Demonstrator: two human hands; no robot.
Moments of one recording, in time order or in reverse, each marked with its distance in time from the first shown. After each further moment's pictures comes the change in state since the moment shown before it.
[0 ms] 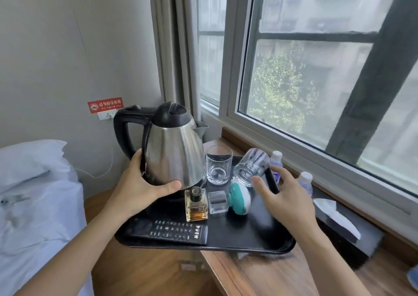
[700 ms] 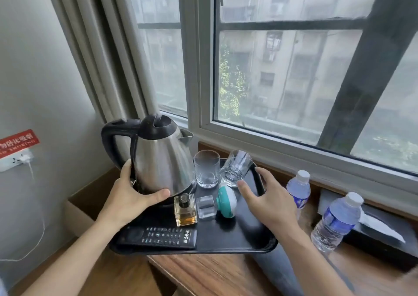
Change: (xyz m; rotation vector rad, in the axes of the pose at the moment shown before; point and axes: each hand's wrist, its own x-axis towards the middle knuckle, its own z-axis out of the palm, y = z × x) left_hand 0.312 -0.089 0.005 -0.097 -0.338 0.133; right_hand 0.138 -0.088 0.158 -0.096 0.210 0.259
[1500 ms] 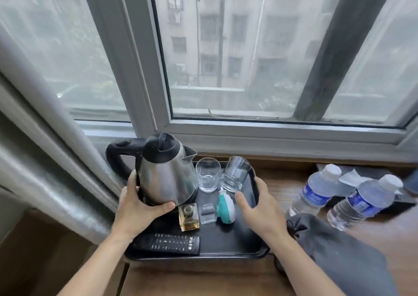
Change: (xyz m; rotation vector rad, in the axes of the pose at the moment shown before) left_hand 0.267 -0.114 0.108 0.025 -0.378 0.155; right_hand 0.093 0.007 0.144 0.034 0.104 0.480
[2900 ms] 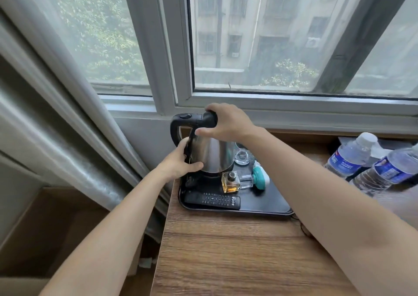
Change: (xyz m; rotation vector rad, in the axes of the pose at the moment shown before) left_hand 0.081 -0.012 0.010 0.156 -0.557 -0.072; right_hand 0.095 -0.170 0.053 -0.352 -0.118 -0.569
